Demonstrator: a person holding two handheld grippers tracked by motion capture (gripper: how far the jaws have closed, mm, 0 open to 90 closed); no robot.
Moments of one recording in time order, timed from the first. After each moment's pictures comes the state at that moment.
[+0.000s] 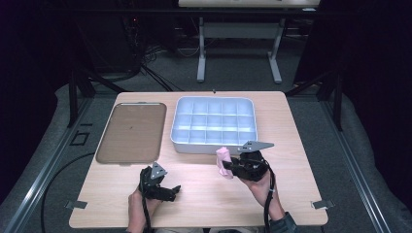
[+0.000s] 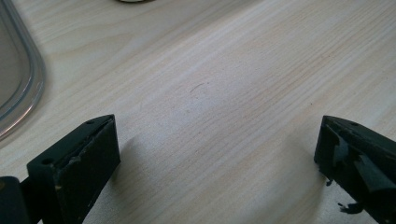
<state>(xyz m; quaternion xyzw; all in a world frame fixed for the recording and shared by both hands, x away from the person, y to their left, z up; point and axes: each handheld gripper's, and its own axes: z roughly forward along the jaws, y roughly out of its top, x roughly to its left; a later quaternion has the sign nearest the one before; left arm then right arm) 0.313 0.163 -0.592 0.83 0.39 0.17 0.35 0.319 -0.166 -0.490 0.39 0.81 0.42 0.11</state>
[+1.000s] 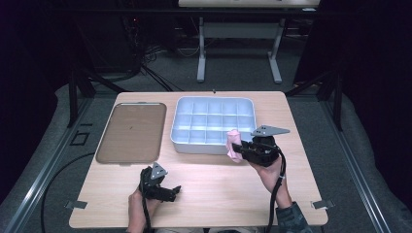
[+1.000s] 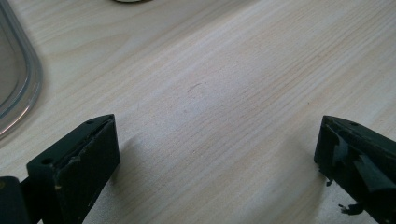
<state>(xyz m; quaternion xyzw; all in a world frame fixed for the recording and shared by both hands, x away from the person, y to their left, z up) 0.312 0.163 -0.592 0.84 0.39 0.17 0.35 0.341 -0.191 -0.456 0.41 0.78 0.45 0.15</state>
